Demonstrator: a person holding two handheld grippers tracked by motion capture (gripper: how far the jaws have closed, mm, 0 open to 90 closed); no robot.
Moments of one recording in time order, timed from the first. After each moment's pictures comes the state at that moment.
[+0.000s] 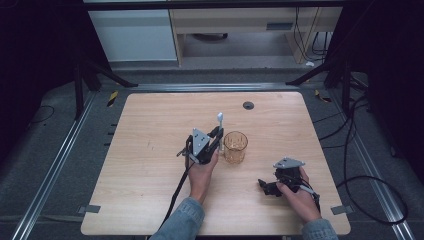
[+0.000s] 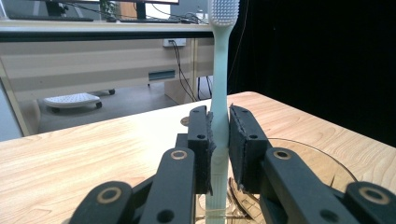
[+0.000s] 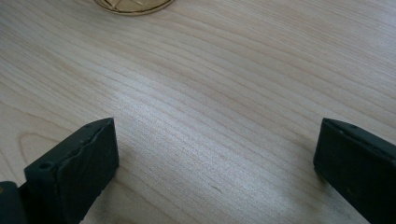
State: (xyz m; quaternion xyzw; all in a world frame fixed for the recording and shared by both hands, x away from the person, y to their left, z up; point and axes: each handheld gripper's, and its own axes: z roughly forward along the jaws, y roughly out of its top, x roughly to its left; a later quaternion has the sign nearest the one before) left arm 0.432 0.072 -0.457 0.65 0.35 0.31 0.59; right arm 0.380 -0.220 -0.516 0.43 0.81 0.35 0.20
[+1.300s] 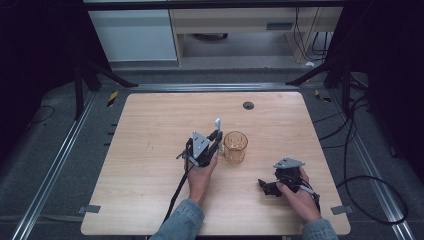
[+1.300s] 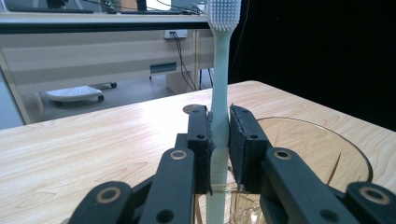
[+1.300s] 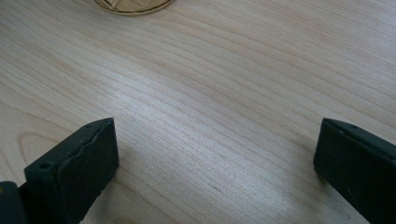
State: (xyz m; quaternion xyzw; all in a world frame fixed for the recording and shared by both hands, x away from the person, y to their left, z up) left arm 0.429 0.075 -0.468 0.66 0.36 0.31 0.58; right arm 0.380 -0.220 -0.516 0.43 0.81 0.35 0.20
